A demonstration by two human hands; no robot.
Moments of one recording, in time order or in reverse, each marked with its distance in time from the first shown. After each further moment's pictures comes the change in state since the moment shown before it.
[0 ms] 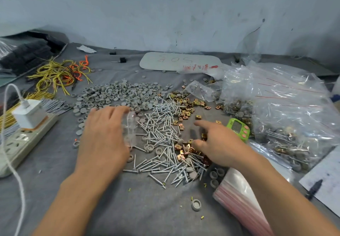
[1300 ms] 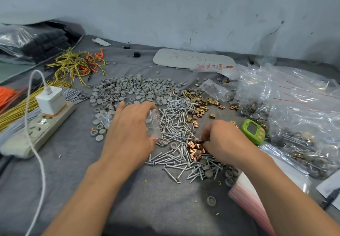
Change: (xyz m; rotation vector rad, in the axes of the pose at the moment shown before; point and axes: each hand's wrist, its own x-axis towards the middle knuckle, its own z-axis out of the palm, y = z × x) left_hand -0.002 0.001 0.006 -0.124 -0.028 0.038; right_hand 0.005 -0.031 0.003 -0.094 -0.052 0.065
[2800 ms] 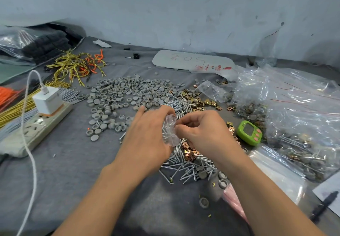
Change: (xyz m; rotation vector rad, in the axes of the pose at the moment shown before) left_hand -0.007 0.047 0.003 -0.148 -0.047 0.035; right_hand -0.011 -0.029 0.000 0.836 0.134 -0.149
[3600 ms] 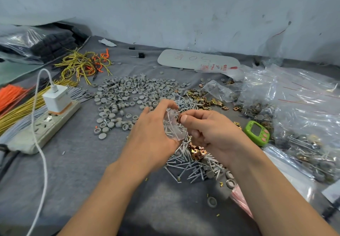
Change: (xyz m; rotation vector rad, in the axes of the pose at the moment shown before) left_hand 0.000 -0.004 -0.008 -0.199 -0.043 -0.186; right_hand 0.004 -0.010 0.001 0.587 -0.232 0.151
